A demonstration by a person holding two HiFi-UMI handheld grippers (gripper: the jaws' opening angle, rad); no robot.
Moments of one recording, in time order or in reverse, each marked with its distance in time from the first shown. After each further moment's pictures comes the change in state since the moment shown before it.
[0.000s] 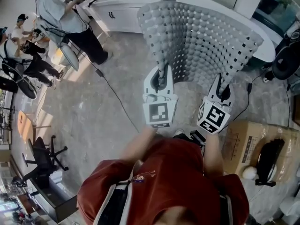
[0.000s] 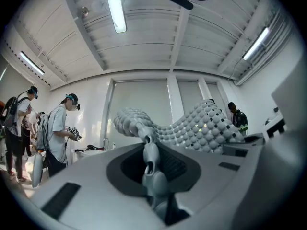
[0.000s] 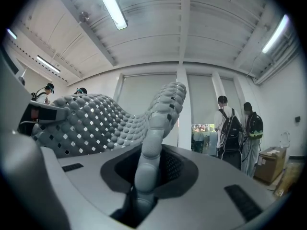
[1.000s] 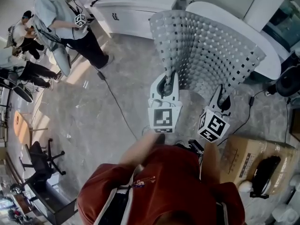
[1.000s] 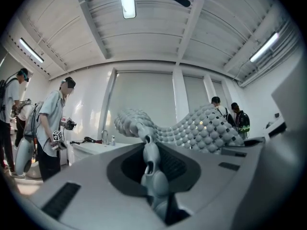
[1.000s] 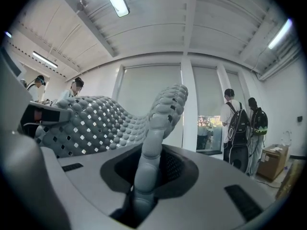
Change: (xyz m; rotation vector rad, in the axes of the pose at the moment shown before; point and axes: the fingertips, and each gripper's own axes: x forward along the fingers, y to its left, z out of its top) left arm 0.103 0.081 -0.048 -0.060 0.061 -0.031; right arm 0.107 0.075 -0.024 -0.001 0.076 -0.003
